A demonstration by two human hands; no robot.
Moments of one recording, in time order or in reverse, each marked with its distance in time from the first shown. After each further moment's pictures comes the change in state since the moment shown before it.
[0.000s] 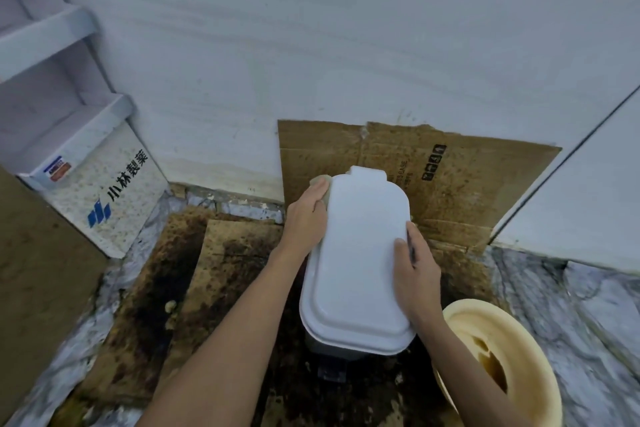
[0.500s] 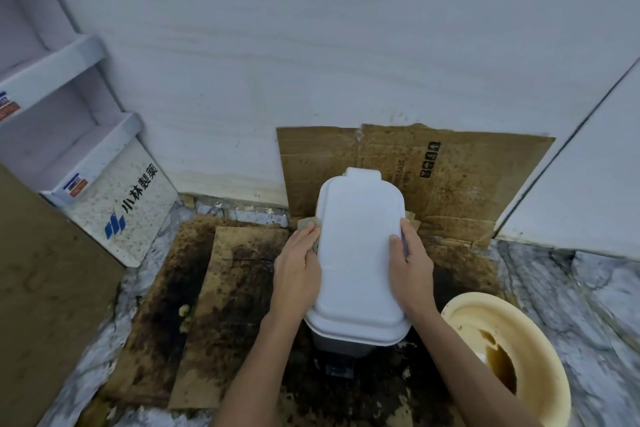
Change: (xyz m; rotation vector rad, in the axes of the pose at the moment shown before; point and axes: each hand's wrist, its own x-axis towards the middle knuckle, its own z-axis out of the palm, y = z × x) left_hand -0.095 -0.007 -0.002 0.131 0.102 0.010; right_hand -0.004 -0.005 -0.001 0.015 -0.009 0.000
